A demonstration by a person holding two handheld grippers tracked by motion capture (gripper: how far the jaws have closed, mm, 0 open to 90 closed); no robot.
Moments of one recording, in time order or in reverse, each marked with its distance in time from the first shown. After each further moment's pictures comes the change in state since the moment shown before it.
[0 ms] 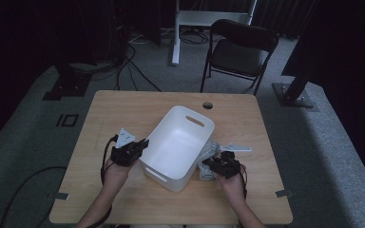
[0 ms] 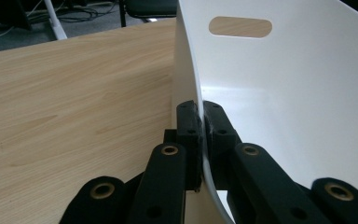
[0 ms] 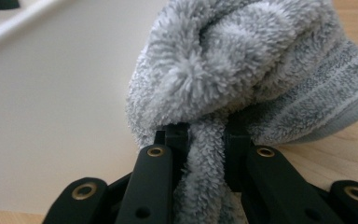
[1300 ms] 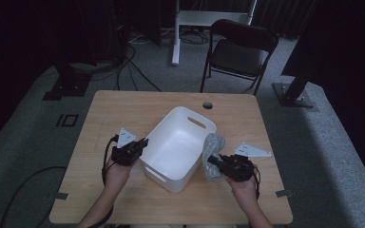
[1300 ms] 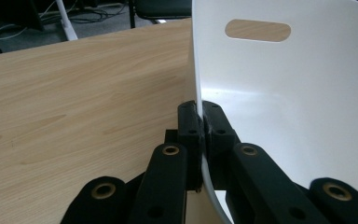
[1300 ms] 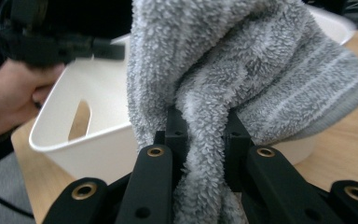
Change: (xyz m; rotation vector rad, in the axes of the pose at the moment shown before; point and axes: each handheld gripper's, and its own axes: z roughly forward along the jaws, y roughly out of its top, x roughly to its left) left arm -0.002 0.000 0.002 -0.006 0.041 -0.006; right arm 0.022 0.015 -0.062 -0.178 0.126 -0.156
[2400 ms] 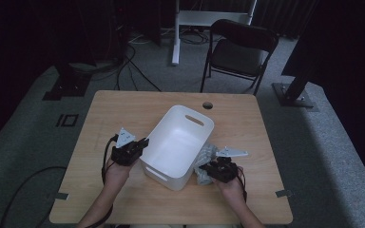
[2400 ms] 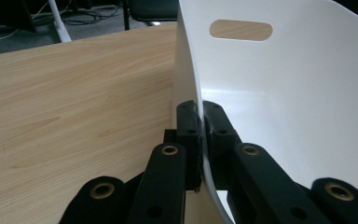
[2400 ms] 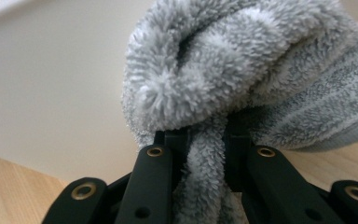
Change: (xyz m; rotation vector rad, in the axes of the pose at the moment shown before) left arm 0.002 -0.001 0.000 -0.009 -0.025 0.000; right arm -0.014 -0.036 0.056 0.191 -0.060 0.032
